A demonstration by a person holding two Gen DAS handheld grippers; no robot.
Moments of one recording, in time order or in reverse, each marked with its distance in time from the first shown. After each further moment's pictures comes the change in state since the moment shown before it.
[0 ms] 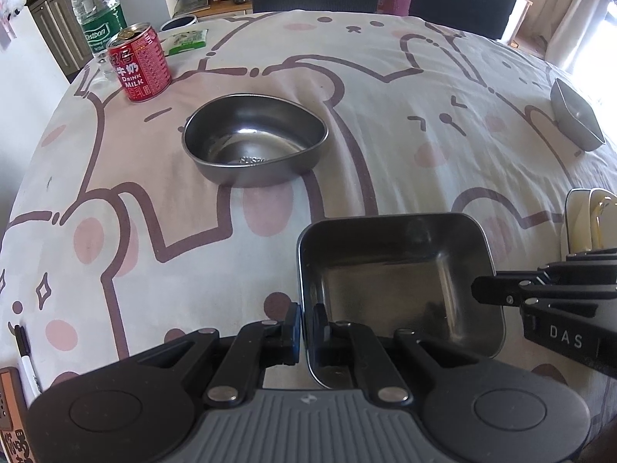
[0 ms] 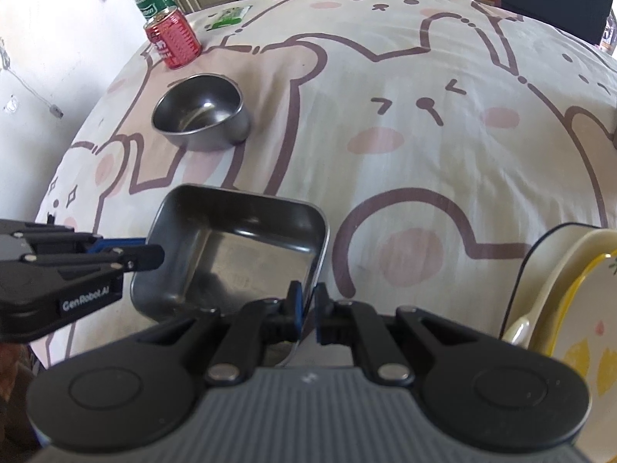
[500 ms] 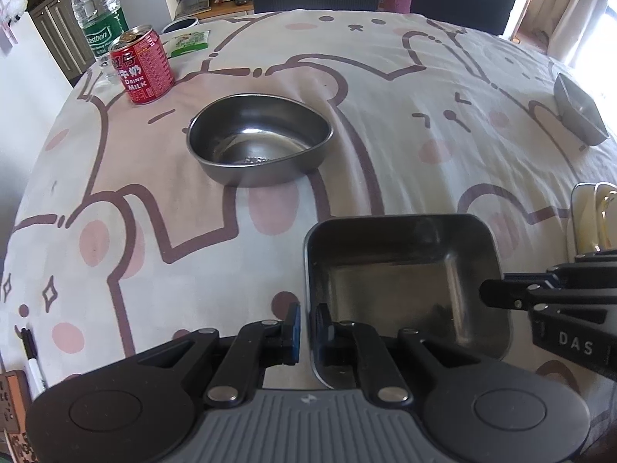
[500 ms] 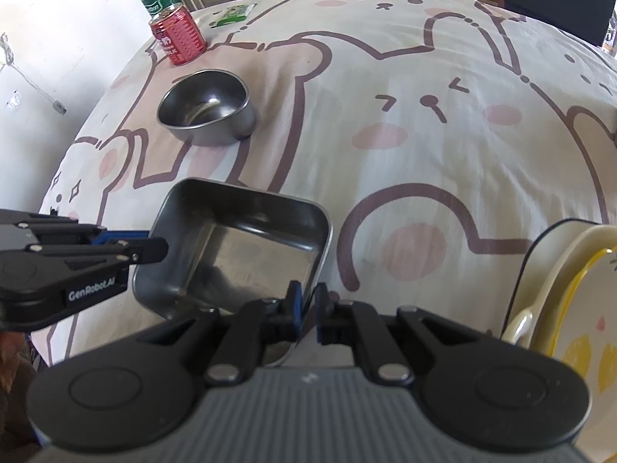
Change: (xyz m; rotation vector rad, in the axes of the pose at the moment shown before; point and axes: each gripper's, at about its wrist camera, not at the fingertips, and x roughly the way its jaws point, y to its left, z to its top) left arm 0.001 0.001 0.001 0.012 0.006 0.029; right arm -0.003 0.000 -0.005 -0.005 0.000 0.007
